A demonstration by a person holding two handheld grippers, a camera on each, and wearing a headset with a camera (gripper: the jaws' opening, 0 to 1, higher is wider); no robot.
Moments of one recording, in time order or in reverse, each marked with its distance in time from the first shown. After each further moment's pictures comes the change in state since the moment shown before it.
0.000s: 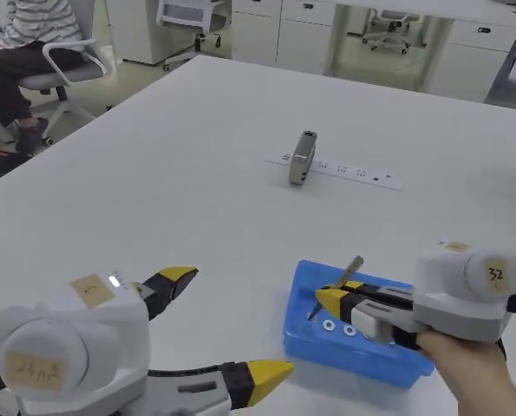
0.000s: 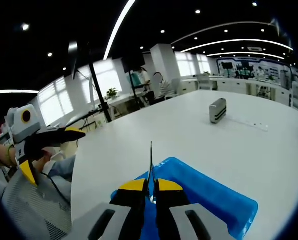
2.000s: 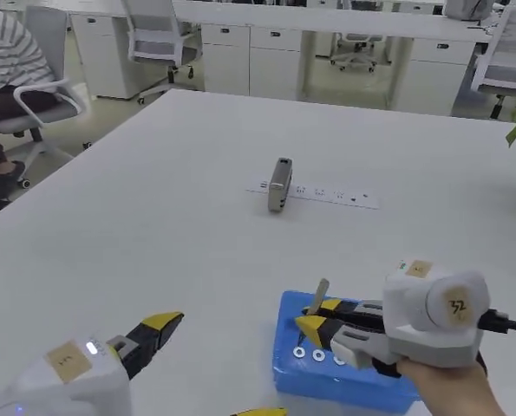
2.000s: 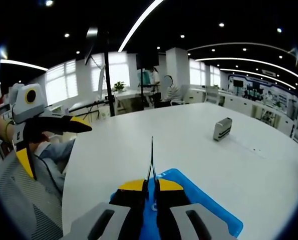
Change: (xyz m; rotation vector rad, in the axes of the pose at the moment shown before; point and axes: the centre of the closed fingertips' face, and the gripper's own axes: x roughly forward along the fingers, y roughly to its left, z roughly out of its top) left arm 0.002 -0.005 0.001 0.013 0.004 -0.017; right arm -0.007 0.009 0.015 -0.205 -0.001 -0.014
